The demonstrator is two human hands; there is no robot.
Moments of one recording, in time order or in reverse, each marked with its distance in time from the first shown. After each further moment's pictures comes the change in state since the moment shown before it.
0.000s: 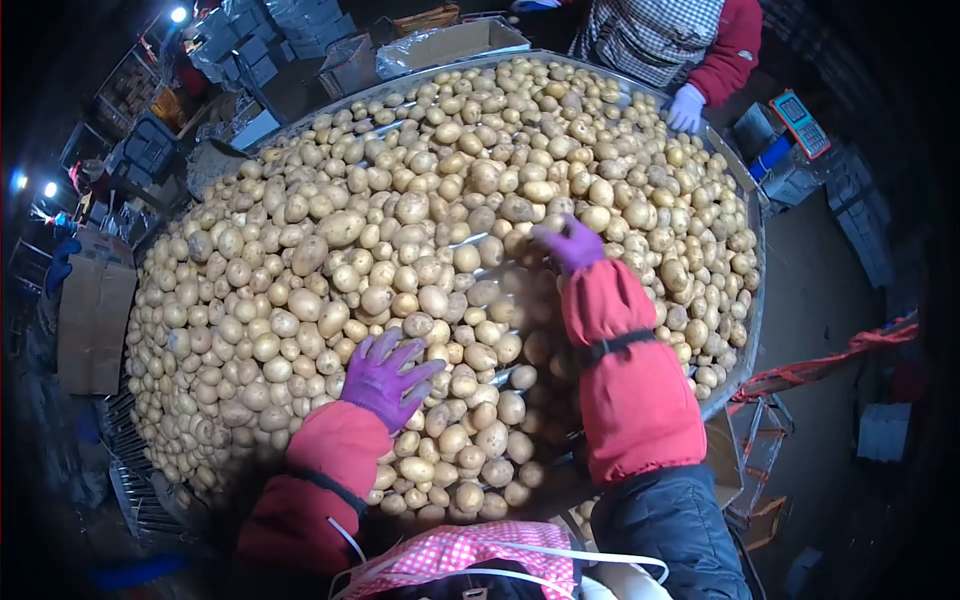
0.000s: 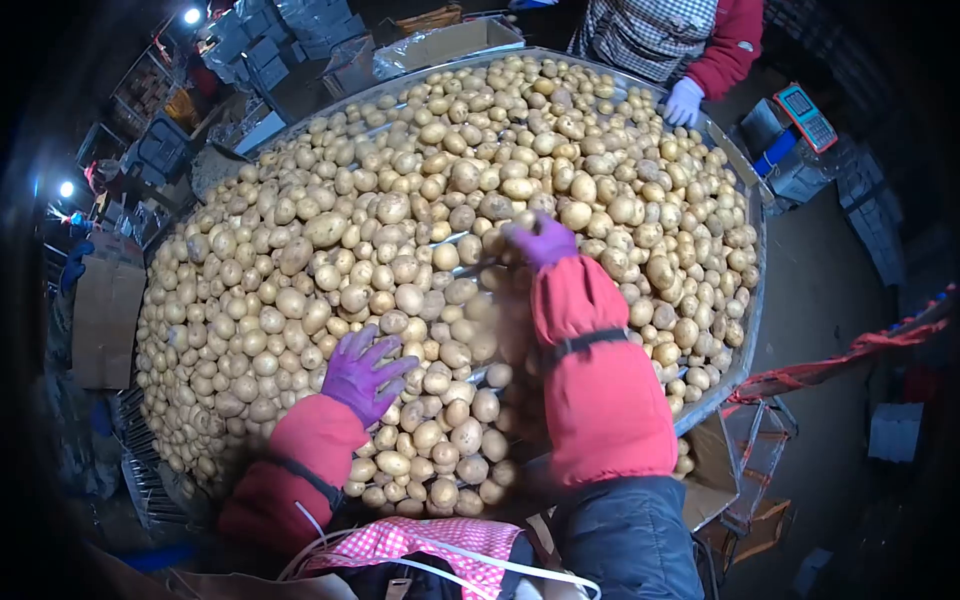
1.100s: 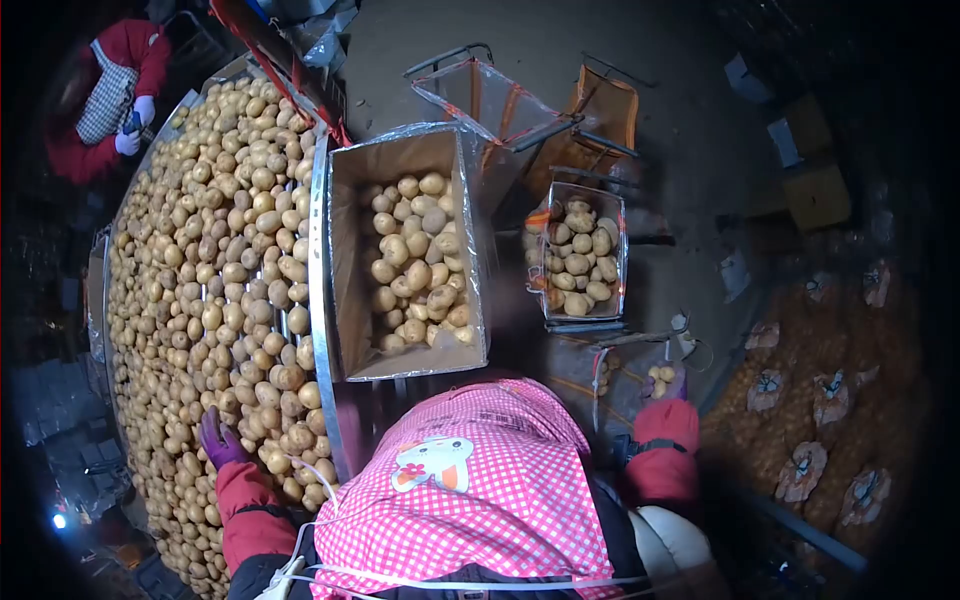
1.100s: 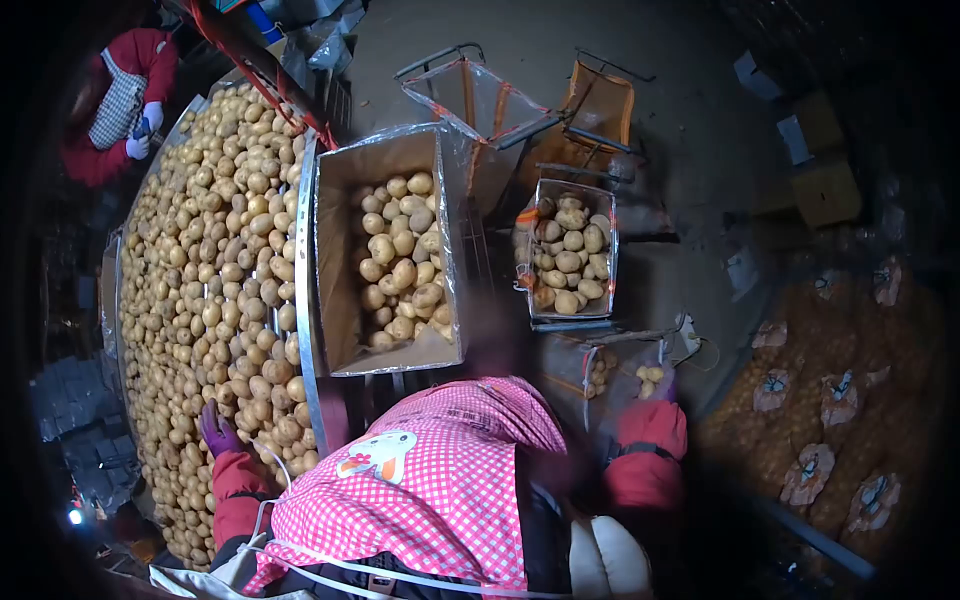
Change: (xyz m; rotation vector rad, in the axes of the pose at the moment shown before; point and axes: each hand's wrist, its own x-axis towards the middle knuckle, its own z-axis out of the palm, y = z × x) left_hand 0.003 -0.073 0.084 -0.180 0.066 0.312; right_hand -0.913 0.354 0.141 1.611 1.682 0.463
